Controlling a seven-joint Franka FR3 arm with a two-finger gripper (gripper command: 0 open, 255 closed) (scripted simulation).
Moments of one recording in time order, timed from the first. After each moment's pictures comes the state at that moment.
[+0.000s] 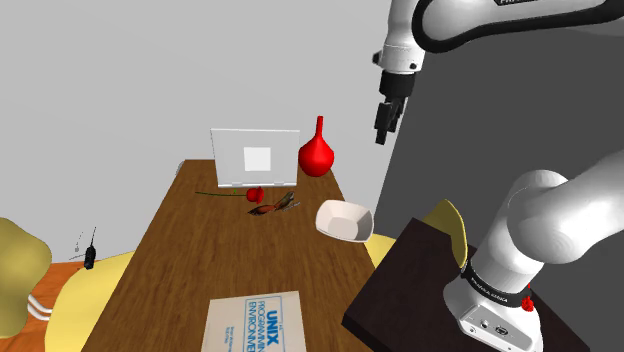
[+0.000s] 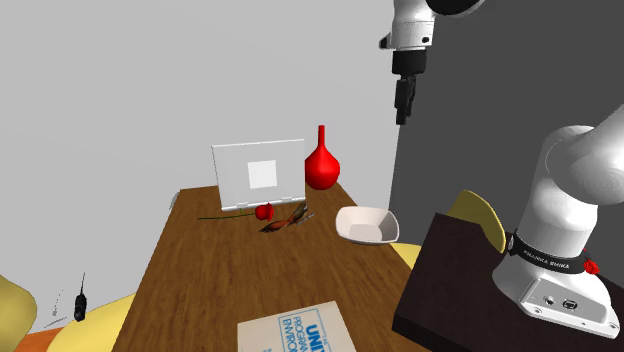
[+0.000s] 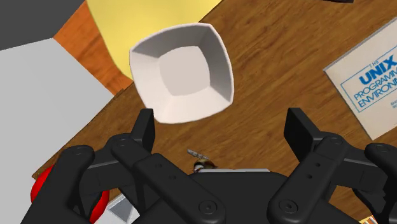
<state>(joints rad) 0.03 -0.63 0.00 -2.41 -0.05 1.74 -0.09</state>
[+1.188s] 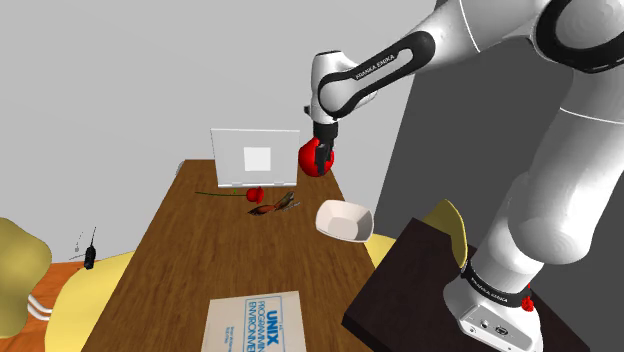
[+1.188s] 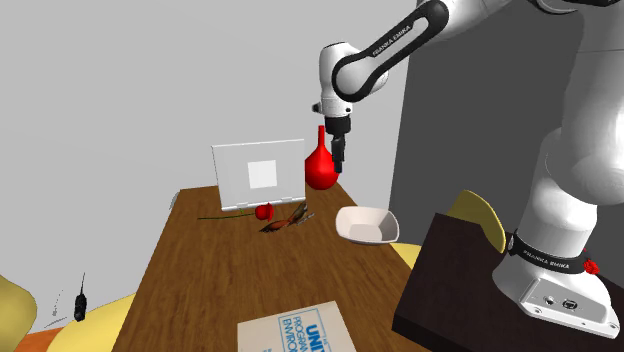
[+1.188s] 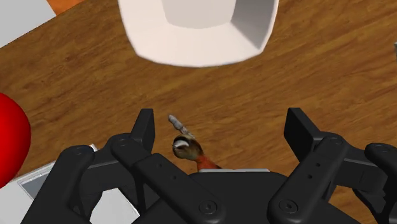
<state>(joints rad) 0.06 0.06 -0.04 -2.16 -0.06 2.15 -0.34</state>
